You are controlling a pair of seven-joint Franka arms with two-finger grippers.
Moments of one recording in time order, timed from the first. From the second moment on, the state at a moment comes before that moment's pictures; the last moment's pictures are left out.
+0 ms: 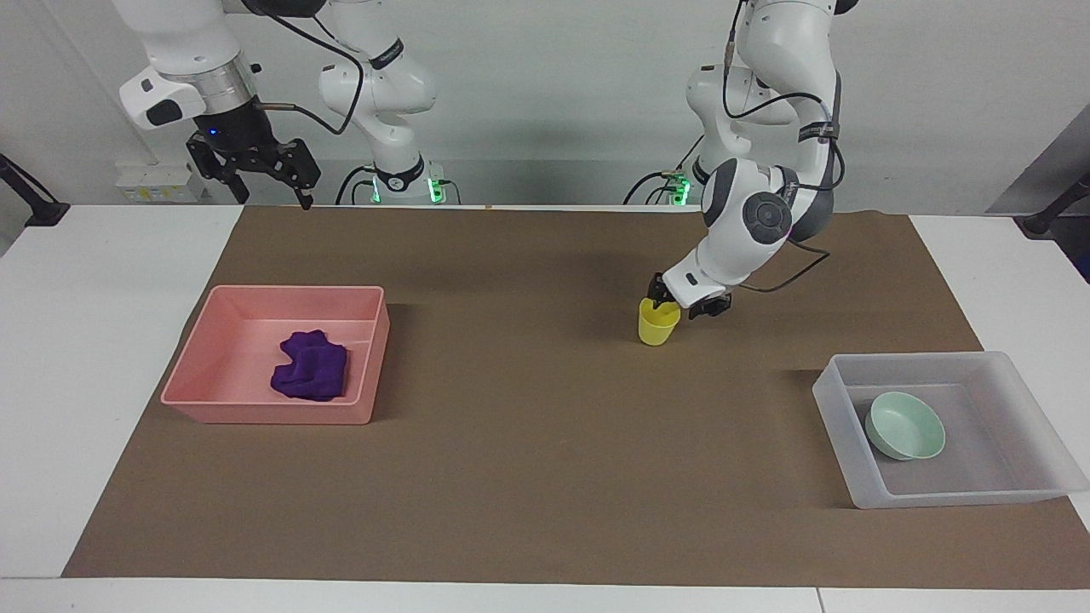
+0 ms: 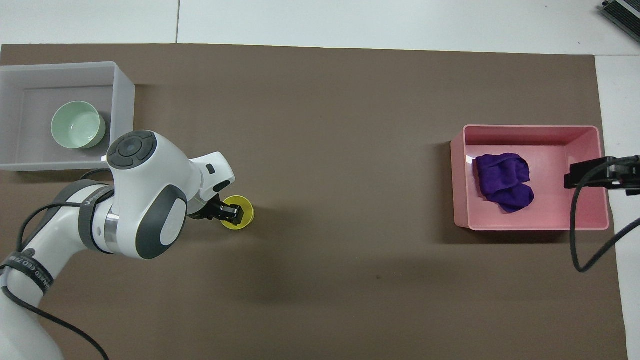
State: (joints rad) left arm -0.32 0.13 -0.06 -2.09 -0.21 2.04 0.02; right arm 0.02 -0.11 -0.04 -1.64 -0.01 1.53 0.11
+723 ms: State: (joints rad) left arm -0.32 0.13 -0.05 -2.04 -0.21 2.01 0.03; right arm 0.02 -0.10 -0.04 -1.63 -0.01 1.55 0.10
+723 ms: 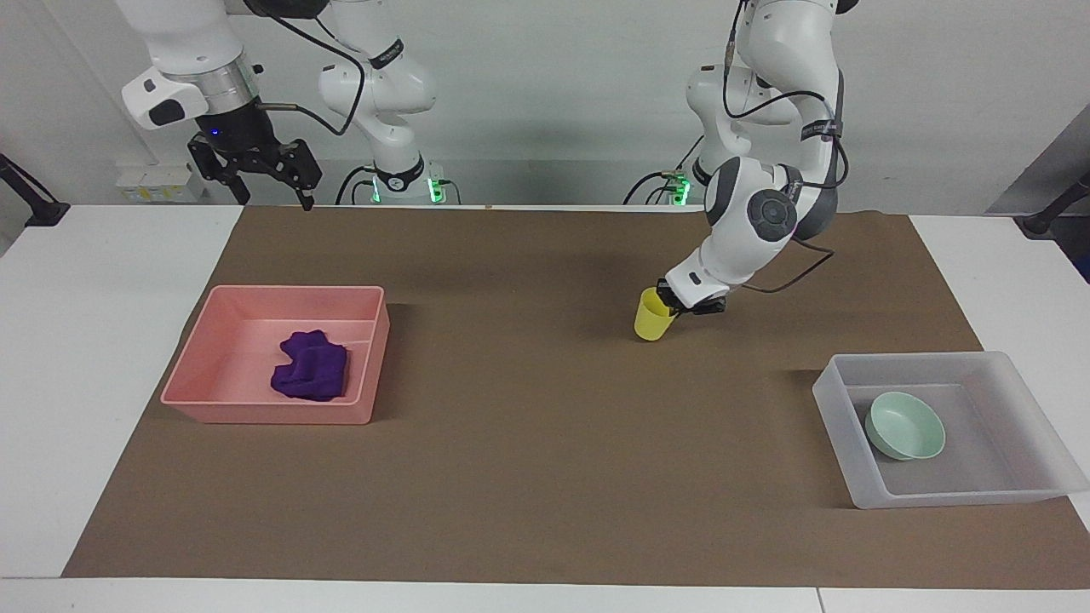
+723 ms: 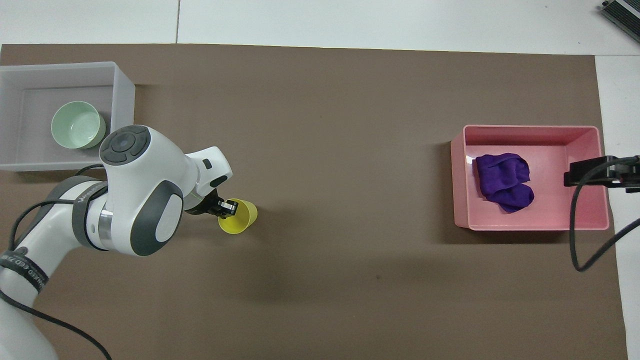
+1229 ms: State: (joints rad) left arm -0.17 0.16 -0.03 -1.59 -0.01 1.54 0.13; right arm 0.02 -0.08 -0.04 -1.62 -0.01 1.55 0.10
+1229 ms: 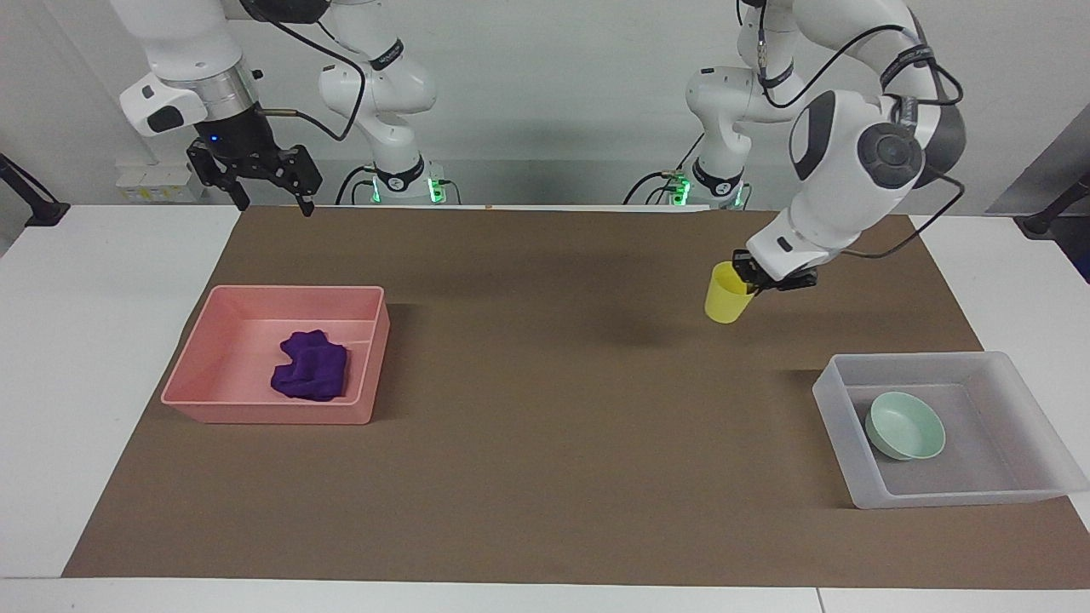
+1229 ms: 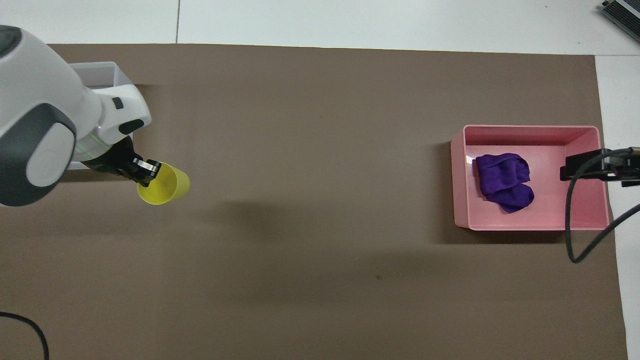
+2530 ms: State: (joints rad) left arm 0.17 0.55 -0.01 -1.36 0.19 1.98 0.78; right arm 0.02 -0.08 -0.04 -1.62 -0.01 1.55 0.10
